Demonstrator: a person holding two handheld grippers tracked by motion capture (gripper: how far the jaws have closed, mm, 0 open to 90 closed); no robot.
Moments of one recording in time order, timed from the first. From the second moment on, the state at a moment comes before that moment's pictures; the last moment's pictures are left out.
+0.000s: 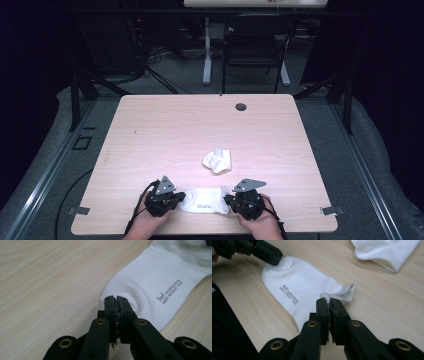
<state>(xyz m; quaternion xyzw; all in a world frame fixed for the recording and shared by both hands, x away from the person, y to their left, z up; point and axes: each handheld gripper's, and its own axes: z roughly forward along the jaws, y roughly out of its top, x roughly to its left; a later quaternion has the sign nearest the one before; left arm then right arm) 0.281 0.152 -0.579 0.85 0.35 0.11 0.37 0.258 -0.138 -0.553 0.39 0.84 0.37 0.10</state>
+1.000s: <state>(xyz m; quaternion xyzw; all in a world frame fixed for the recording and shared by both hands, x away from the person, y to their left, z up) 0.285 0.164 -0.570 0.83 0.36 0.10 0.41 0.295 -0.135 -0.533 0.42 0.81 0.39 0.13</state>
